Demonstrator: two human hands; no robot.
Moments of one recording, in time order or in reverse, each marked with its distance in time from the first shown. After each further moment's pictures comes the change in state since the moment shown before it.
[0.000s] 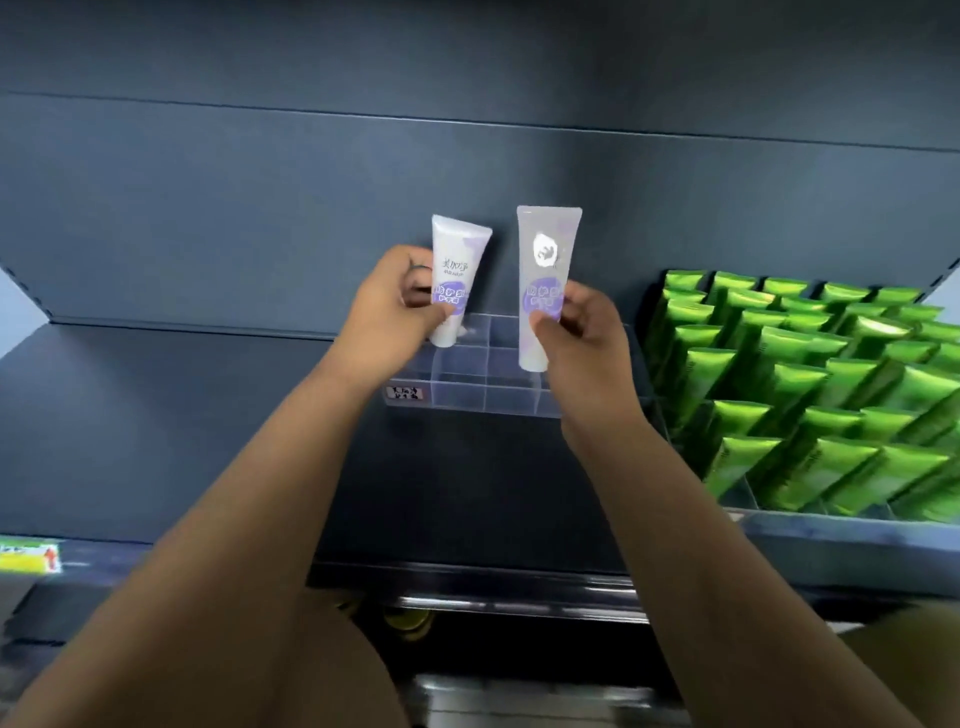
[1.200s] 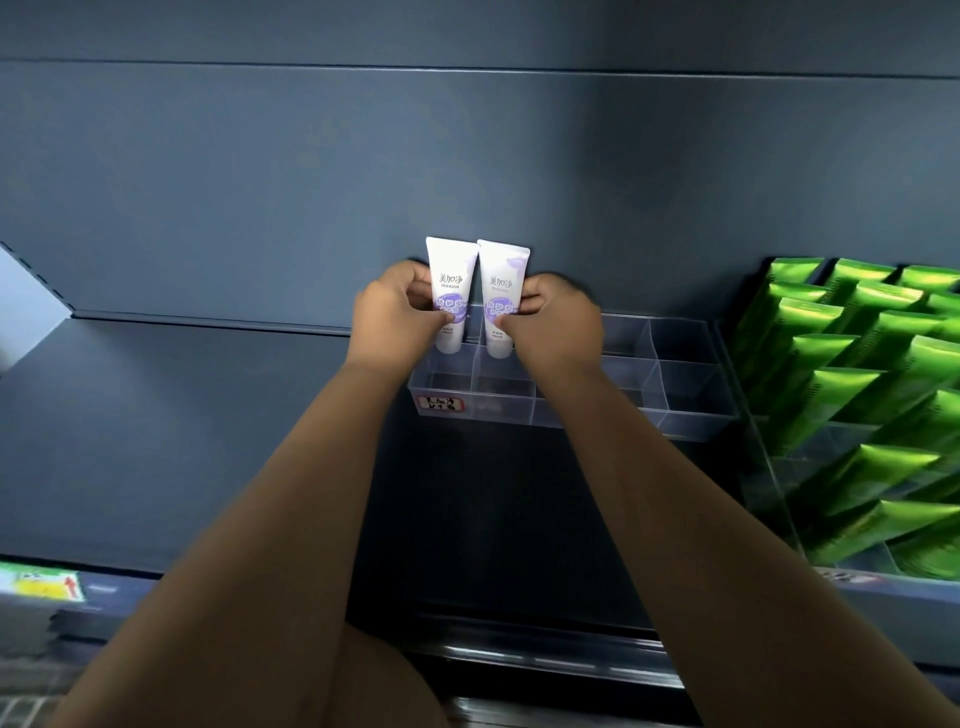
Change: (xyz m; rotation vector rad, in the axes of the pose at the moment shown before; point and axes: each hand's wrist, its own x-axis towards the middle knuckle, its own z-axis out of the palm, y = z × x) left_hand 0.056 -0.081 -0.032 0.379 0.184 -0.156; right_hand 0.096 0.081 0.088 -0.631 -0.094 -0.050
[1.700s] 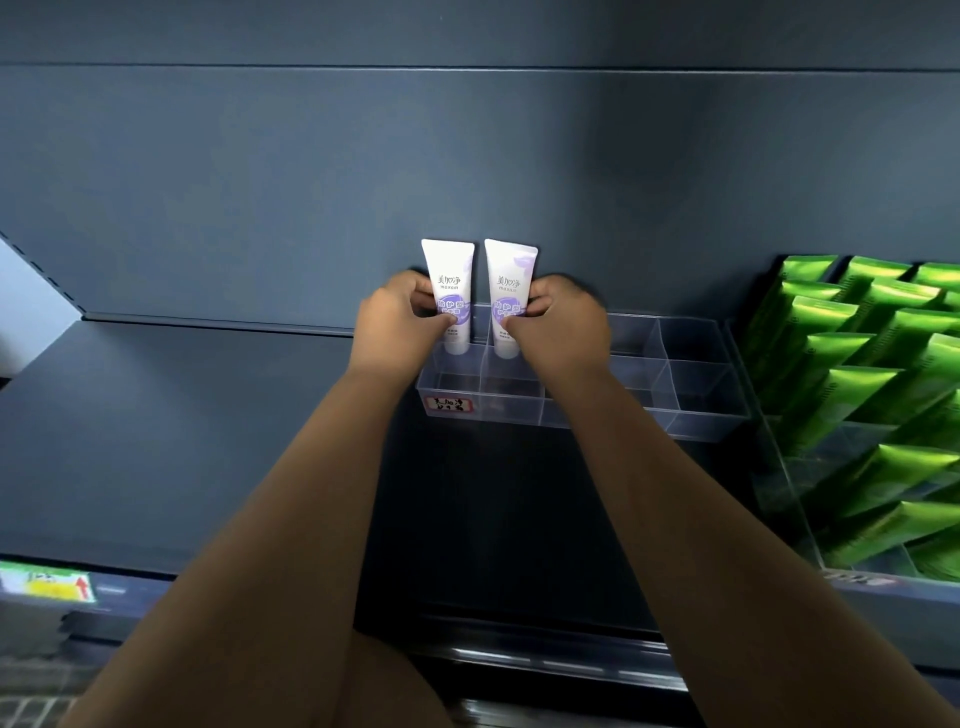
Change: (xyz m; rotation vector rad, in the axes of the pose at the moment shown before) left_hand -0.004 -0.006 -0.003 0.069 -0.001 -0.001; right_hand -0.001 -0.002 0.002 -0.152 0.001 -0.062
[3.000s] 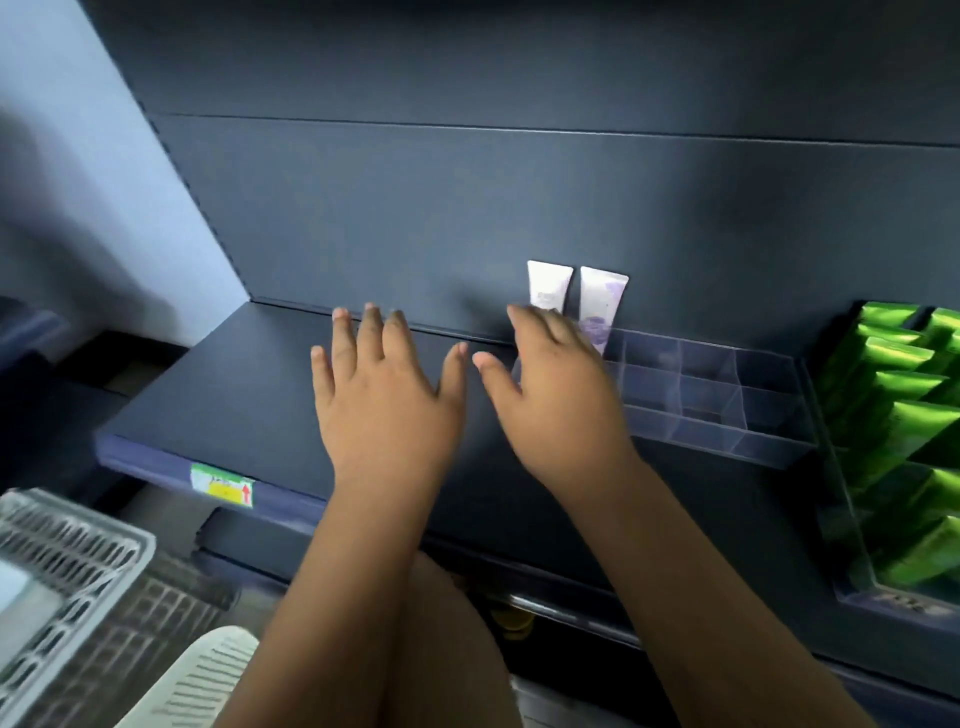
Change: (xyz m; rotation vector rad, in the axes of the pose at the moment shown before) left_hand -0.165 0.044 -0.105 0.742 0.375 -0.097; right_hand -0.145 -0.108 -0.044 -0.105 -0.065 -0.495
